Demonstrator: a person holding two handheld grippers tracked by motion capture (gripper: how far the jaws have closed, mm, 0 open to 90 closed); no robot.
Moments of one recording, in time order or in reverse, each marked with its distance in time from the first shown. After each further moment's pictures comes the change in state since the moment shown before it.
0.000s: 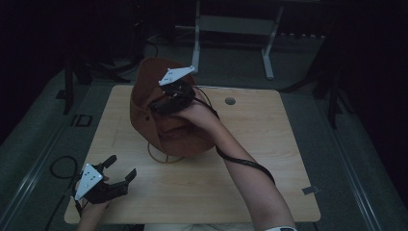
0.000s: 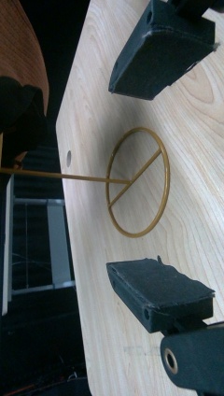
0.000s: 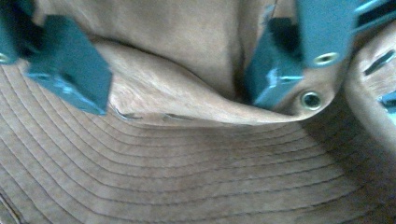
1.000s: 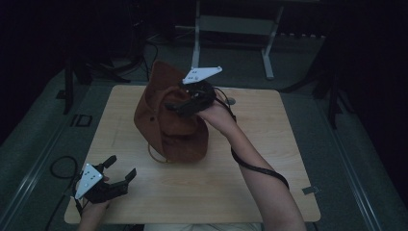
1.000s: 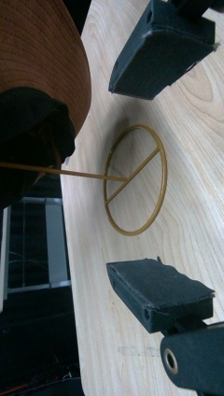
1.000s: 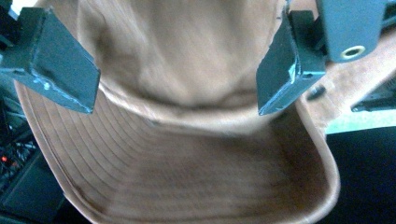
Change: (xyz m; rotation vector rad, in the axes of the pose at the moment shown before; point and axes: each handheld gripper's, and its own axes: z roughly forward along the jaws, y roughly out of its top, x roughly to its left) left arm 0.002 -0.004 0.002 0.006 0.008 -0.023; right arm -0.014 -0.021 -0.052 -0.079 0.000 0.041
